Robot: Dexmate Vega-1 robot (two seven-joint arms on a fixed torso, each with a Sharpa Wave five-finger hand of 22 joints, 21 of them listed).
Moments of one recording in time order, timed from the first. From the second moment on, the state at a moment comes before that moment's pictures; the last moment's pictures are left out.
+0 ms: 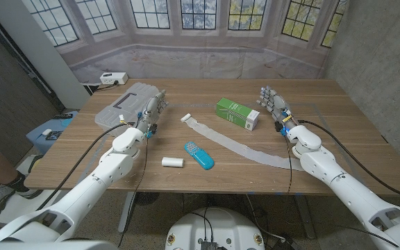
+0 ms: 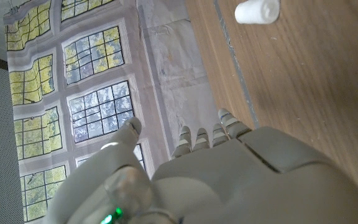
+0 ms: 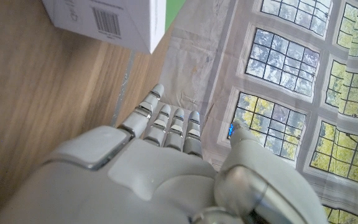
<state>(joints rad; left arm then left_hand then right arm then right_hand) 0.86 0.54 0.38 -1.35 -0.63 -0.27 -0.01 0.39 0.17 0.60 0.00 0.18 0.03 0.09 0.20 0.18 -0.08 0.11 0.21 0.19 -0.09 0.13 0.18 0.17 0.08 0.08 0.20 0.17 -0.86 -0.52 -0.37 -1.32 0.65 0.29 0.03 0.37 0.15 0.32 0.01 0.19 0.24 -0.06 0.20 0.18 0.20 -0.03 0.20 0.19 0.15 -0.04 0.20 0.19 0.39 -0.04 0.19 0.17</state>
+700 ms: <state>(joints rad) 0.86 0.61 0.40 -1.45 -0.56 -0.18 0.01 0.48 0.14 0.62 -0.11 0.19 0.06 0.08 0.20 0.18 -0.03 0.09 0.22 0.19 -0.05 0.12 0.18 0.17 0.11 0.08 0.20 0.17 -0.86 -0.51 -0.38 -1.31 0.64 0.30 0.03 0.37 0.15 0.33 0.00 0.19 0.24 -0.06 0.20 0.19 0.20 -0.04 0.20 0.19 0.15 -0.04 0.20 0.20 0.39 -0.04 0.19 0.17</state>
